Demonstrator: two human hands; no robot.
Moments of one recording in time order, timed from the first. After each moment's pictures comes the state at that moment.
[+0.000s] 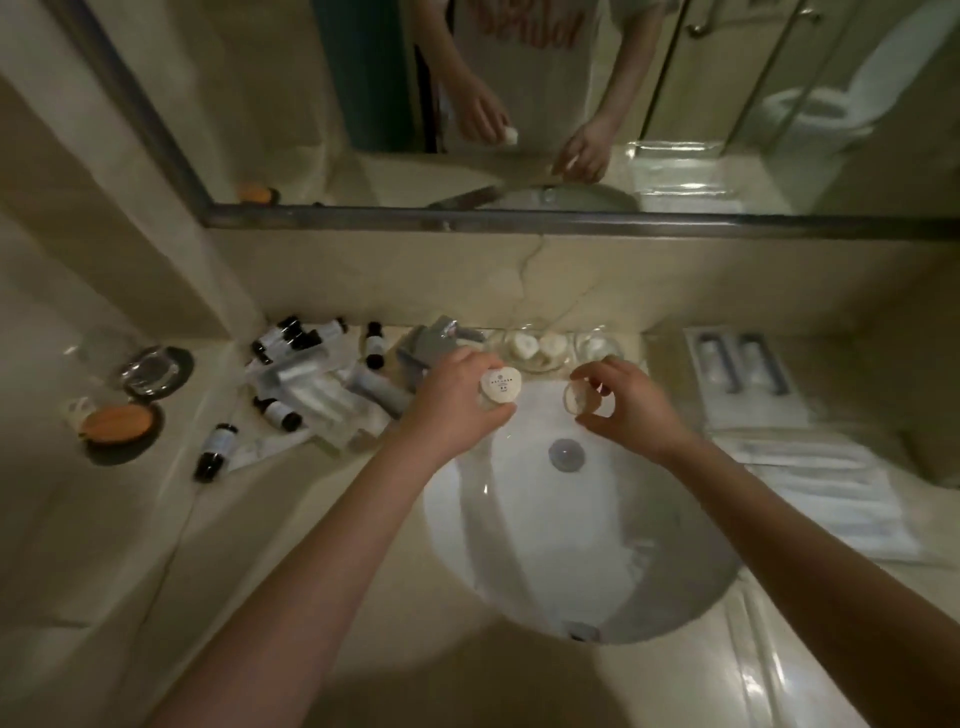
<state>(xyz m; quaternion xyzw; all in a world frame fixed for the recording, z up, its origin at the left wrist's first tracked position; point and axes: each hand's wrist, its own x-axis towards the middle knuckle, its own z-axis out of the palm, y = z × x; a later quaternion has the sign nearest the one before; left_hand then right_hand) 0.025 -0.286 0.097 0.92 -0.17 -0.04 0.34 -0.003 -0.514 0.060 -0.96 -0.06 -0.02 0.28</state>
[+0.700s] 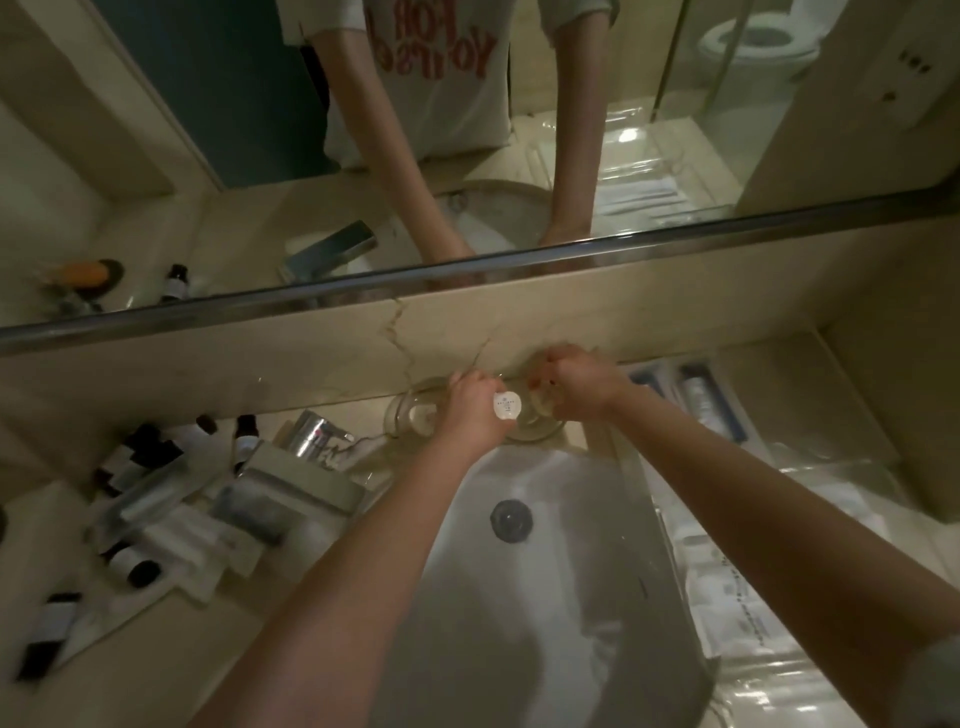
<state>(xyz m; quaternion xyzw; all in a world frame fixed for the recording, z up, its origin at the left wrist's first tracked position) 0.159 -0.473 -0.001 0.95 -0.15 -0.17 0.20 0.146 -0.637 0.003 -0.98 -0.07 0.16 0.12</state>
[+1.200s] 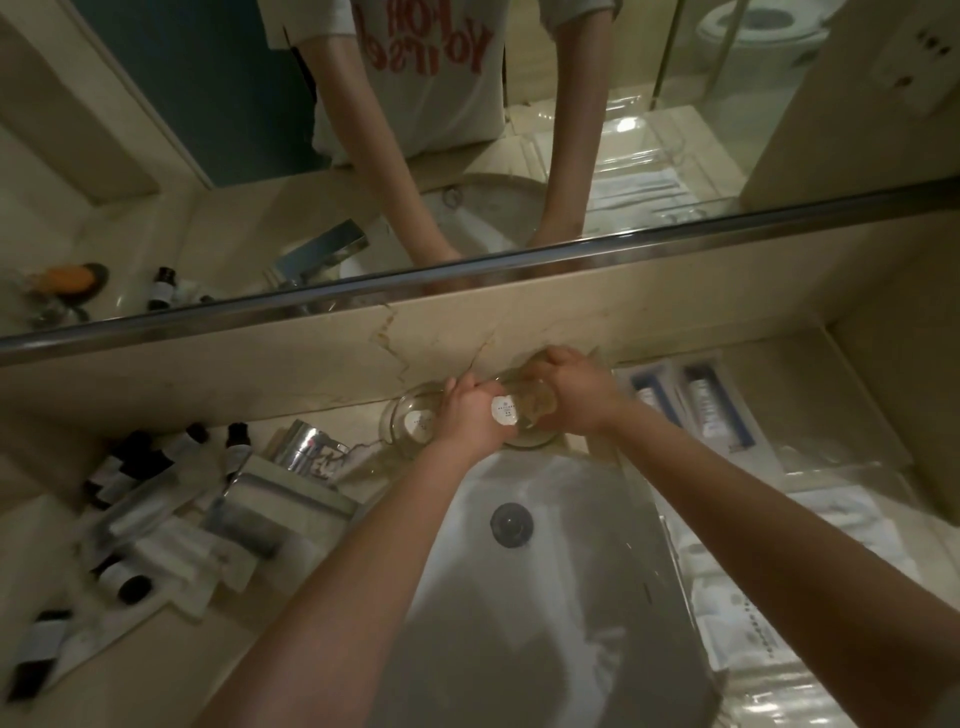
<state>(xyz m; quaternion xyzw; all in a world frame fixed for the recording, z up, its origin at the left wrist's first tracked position) 0.167 -0.476 -0.013 0.95 -0.14 -0.21 0.19 0.144 -0.632 -0.008 -0.97 -0.02 0.15 0.17</state>
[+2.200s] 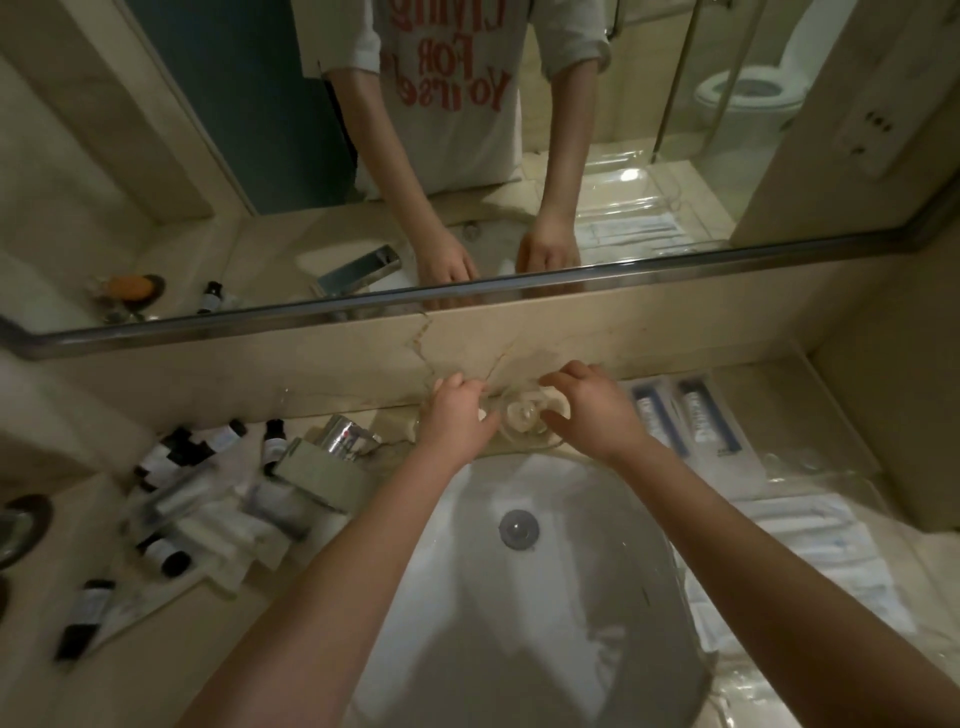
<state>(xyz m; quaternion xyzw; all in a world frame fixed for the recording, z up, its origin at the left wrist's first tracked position) 0.143 -0.434 0.040 0.96 -0.14 -0.10 0.20 0.092 -0.603 0.044 -0.98 0.03 0.01 0.18</state>
